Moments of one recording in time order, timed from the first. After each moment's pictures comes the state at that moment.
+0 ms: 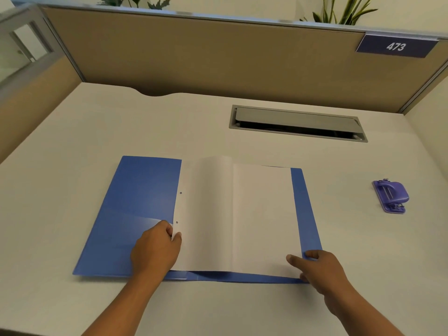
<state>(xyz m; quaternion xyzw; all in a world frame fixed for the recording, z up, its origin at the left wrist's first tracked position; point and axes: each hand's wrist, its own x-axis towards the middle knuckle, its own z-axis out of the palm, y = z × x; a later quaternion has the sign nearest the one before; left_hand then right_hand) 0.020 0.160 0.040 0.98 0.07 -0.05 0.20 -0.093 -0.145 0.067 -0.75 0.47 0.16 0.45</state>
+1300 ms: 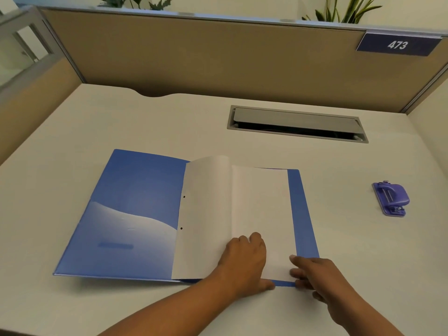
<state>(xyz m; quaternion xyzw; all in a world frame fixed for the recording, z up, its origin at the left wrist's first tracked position) -0.025 0.003 0.051 0.90 -0.41 -0.13 -0.04 -0.093 -0.157 0.081 -0.68 0.47 0.20 0.53</state>
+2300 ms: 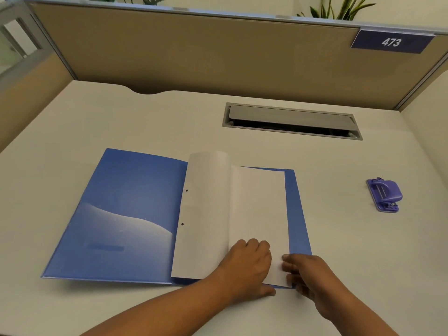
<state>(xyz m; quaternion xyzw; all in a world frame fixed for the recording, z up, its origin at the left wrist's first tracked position) -0.032 0.004 0.029 0.85 -0.53 -0.02 -0.02 -0.089 -0.150 0.076 -0.63 0.50 0.21 0.55</state>
